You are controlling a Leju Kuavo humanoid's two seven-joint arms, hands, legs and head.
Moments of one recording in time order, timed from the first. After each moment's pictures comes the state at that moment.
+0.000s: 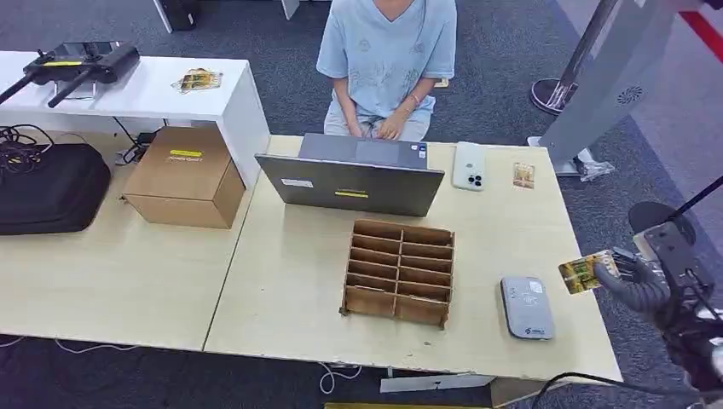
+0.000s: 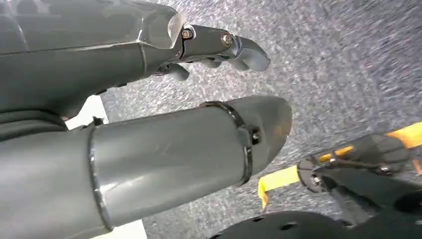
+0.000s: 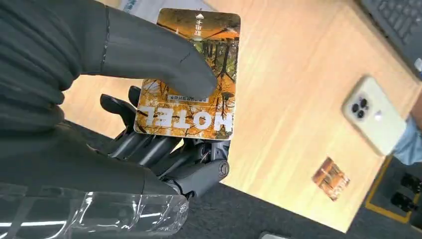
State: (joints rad) left arm -0.02 -0.03 -0.17 -0.20 -0.13 0.03 0.02; right arm -0.08 -0.67 -0.12 -1.31 -0.36 0.38 0.08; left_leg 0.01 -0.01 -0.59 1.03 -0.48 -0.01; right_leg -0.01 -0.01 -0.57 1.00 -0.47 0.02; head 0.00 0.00
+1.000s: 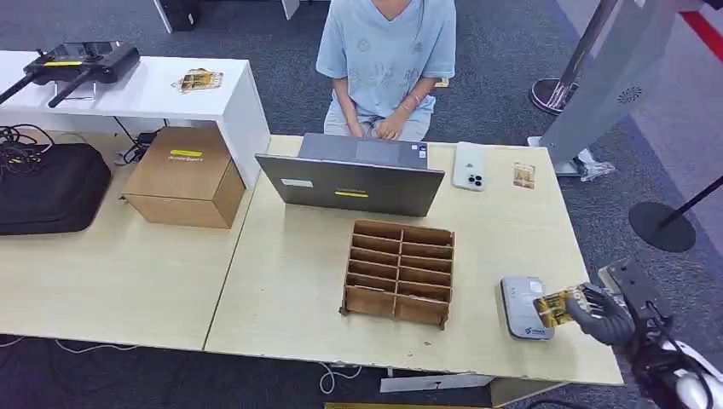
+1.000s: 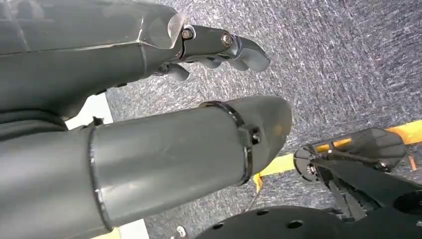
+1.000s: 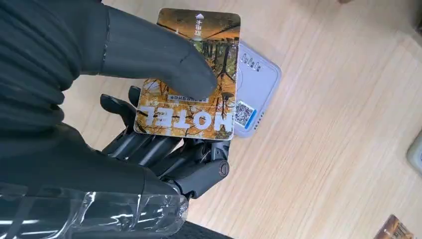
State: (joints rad) left arm -0.01 -0.03 -0.12 -0.20 -0.07 0.01 0.00; right arm 0.03 -0.59 -0.11 -1.35 -0.32 0.37 0.11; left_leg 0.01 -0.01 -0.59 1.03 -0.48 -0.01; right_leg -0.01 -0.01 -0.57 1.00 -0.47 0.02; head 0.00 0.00
